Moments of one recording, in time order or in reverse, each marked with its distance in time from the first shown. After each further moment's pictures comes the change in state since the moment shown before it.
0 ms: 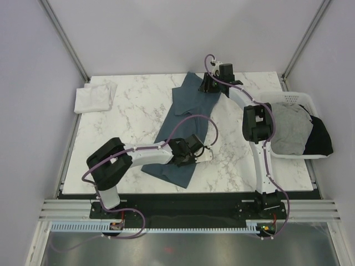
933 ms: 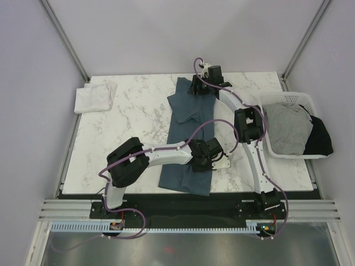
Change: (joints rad) left arm -0.133 0.193 0.301 -0.178 0.120 -0.027; right arm 0.075 0.138 0.184 -0.030 0.003 0.000
